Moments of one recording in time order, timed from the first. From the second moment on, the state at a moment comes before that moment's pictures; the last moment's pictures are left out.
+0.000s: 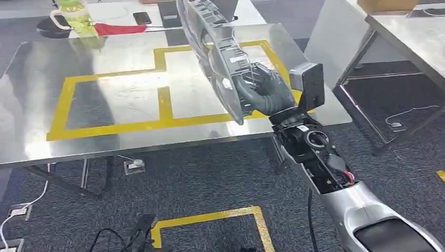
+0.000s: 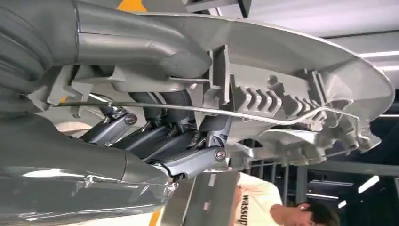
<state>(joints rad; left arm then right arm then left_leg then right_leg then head) -0.22 0.02 -1.05 -0.21 0.80 0.24 -0.05 -0.68 0.12 0.57 -0.98 -0.41 -0.01 -0.59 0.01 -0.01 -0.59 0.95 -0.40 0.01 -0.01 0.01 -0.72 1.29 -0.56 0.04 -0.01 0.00</state>
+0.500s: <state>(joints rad) -0.22 0.02 -1.05 -0.21 0.80 0.24 -0.05 -0.69 0.12 0.57 -0.98 -0.41 -0.01 -0.59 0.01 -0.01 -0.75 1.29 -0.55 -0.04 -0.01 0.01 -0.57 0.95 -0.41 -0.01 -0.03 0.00</state>
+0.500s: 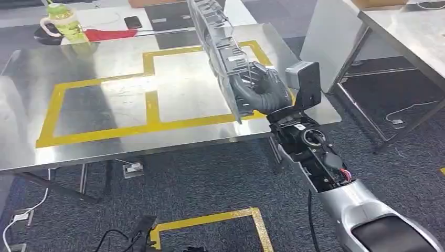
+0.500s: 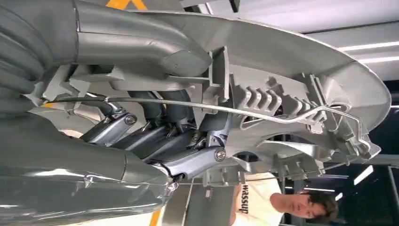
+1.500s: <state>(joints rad) -0.24 0.02 -1.05 -0.21 0.78 0.22 -0.05 -1.03 0.18 0.79 -0.82 0.26 -0.15 -0.34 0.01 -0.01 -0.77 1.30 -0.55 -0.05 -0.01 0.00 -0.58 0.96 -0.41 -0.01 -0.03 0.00</state>
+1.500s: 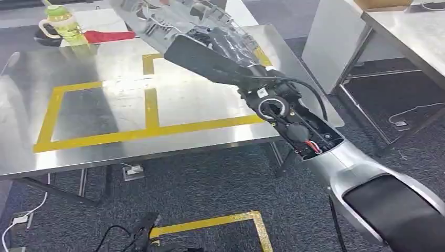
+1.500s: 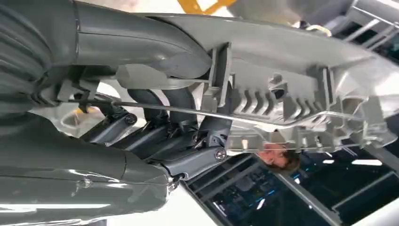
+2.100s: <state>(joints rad) -0.24 0.02 -1.07 -0.21 0.78 0.22 -0.05 -1.07 0.19 0.88 -0.75 0.44 -0.18 -0.25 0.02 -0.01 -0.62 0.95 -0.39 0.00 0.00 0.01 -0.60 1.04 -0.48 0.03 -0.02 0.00</state>
